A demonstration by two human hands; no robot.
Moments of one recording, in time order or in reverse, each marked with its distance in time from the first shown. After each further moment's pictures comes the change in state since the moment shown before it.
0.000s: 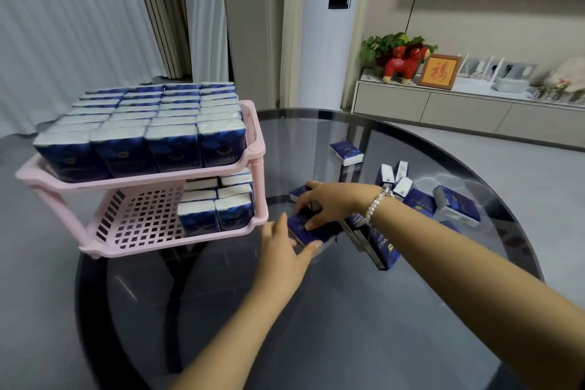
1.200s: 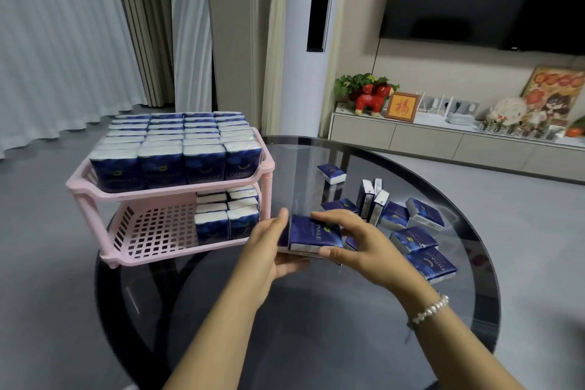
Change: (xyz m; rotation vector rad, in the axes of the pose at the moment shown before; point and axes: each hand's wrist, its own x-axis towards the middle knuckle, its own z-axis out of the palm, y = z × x) left_hand -0.033 0.016 -0.065 -0.989 -0.245 -0.193; right_hand -0.119 -0.058 0.061 0.808 0.692 -0.116
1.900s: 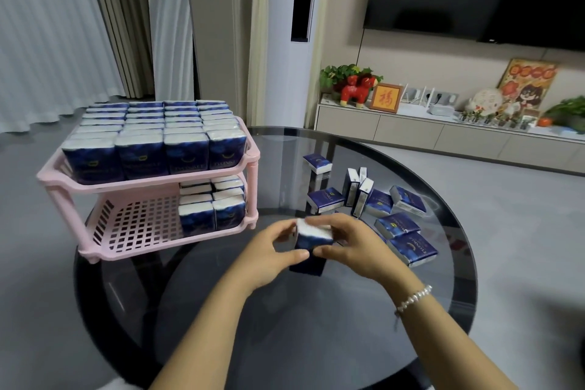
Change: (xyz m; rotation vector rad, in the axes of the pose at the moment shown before) left_hand 0.010 -0.021 -0.010 0.740 -0.233 0.161; right_hand -0.006 0.023 0.004 -0.074 0.033 0.168
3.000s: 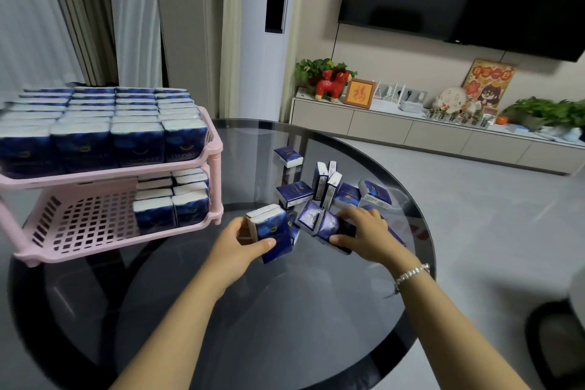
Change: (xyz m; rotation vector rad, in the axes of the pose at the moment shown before) left_hand 0.012 -0.007 0.018 -0.131 0.179 -0.085; right_hand -0.005 0.056 -0.054 -0.576 0.076 0.297
